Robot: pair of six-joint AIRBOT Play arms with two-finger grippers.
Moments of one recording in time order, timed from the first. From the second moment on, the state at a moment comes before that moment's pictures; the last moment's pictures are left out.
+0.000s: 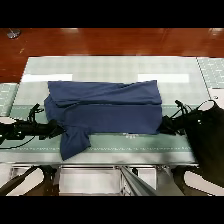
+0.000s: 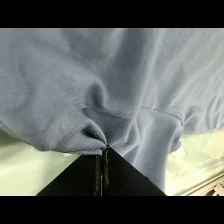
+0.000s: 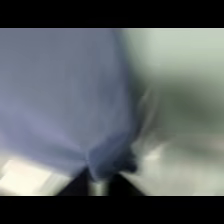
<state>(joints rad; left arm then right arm) 0.41 -1.11 0.41 0.82 -1.15 -1.12 -0.22 -1.29 0.62 -0.99 1.20 1.37</state>
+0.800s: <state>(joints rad) 0.31 -1.38 1.00 0.81 -1.14 -1.22 -0.19 -1.54 1.19 -0.90 1.25 1.29</state>
